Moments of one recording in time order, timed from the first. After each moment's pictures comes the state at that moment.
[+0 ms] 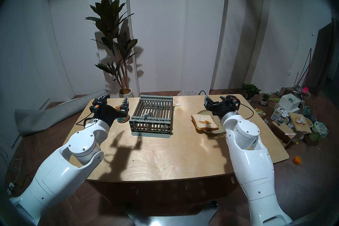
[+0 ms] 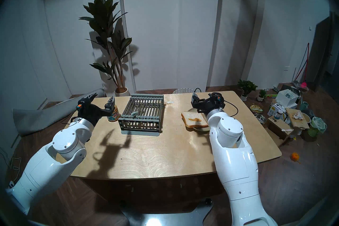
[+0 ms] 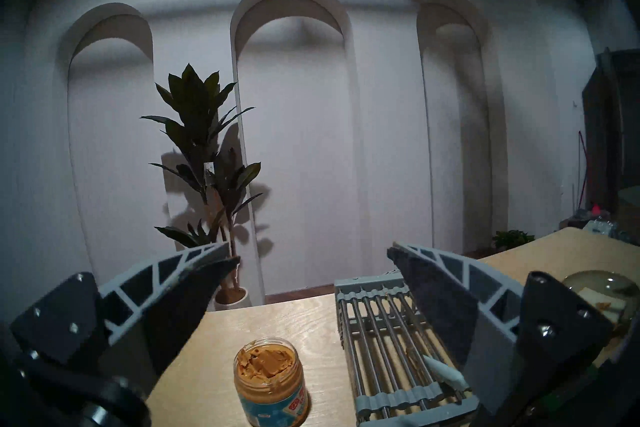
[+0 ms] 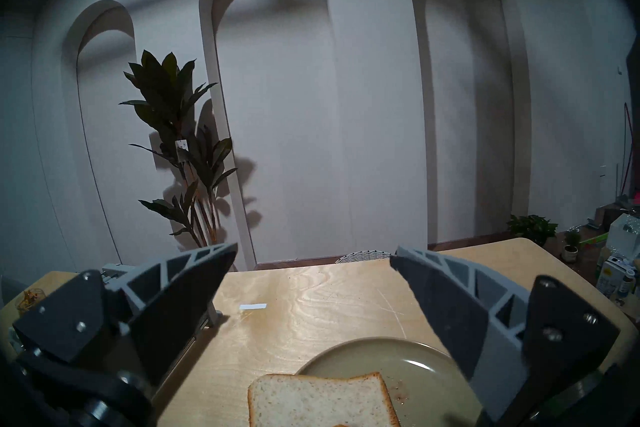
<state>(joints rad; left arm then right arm) 1.64 -0.79 -1.31 -1.88 -0.61 -0.10 0.28 -1.48 -1.46 1.56 -1.69 0.24 0.24 0.03</state>
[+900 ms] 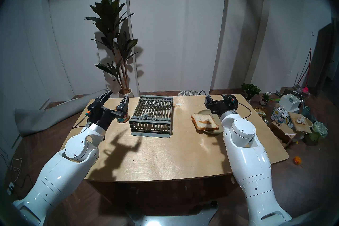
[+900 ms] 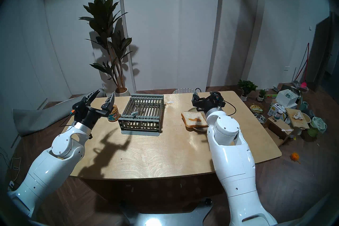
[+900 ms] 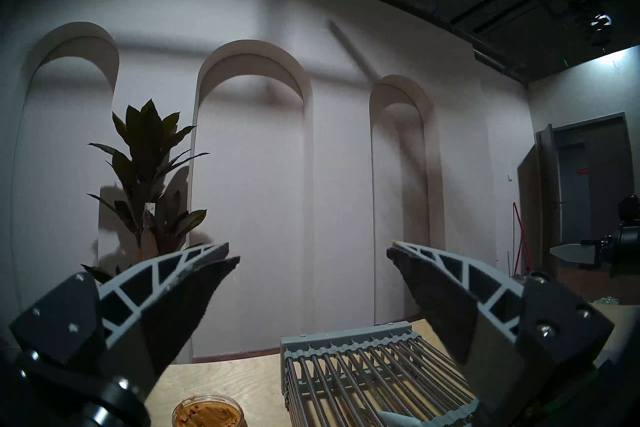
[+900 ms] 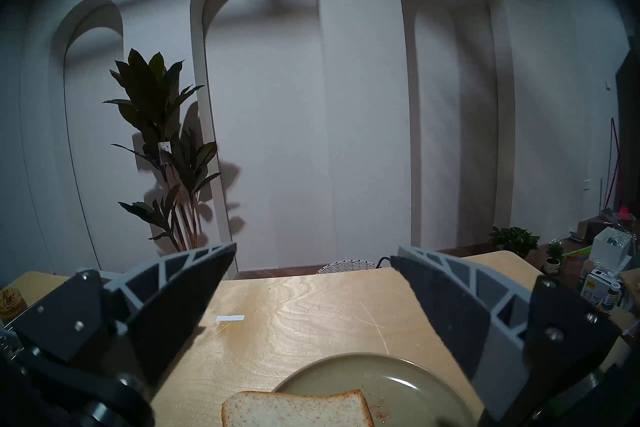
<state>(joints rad) 1.63 -0.85 -1.35 -1.72 -0.70 -0.39 -0.04 -1.45 -1.46 1.55 -1.65 0.20 0.19 0.00</state>
